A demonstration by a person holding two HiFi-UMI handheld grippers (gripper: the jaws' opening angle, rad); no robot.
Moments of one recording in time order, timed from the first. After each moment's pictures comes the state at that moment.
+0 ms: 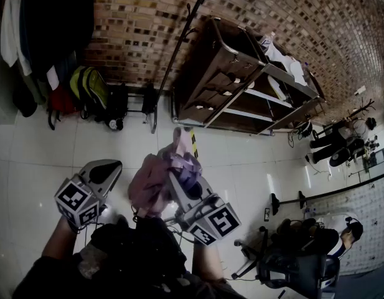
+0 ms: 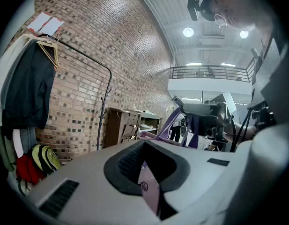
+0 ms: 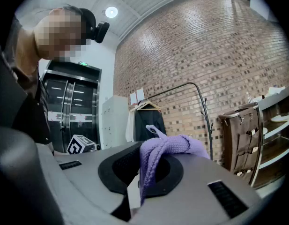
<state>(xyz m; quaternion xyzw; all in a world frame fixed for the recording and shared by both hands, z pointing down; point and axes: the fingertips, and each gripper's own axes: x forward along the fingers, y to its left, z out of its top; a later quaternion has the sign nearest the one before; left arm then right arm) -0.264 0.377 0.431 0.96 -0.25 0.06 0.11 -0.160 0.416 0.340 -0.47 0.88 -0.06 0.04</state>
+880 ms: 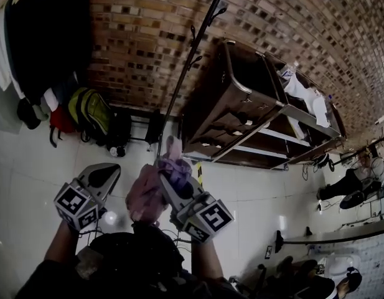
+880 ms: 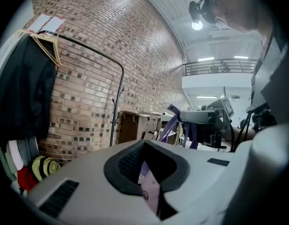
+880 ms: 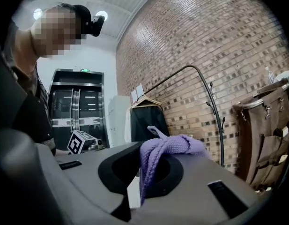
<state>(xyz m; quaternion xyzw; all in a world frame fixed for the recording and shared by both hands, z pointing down) -0.131 0.145 0.436 0.94 -0.32 0.06 0.11 -0.037 0.164 0.375 -0.37 0.92 -0.10 0.02</state>
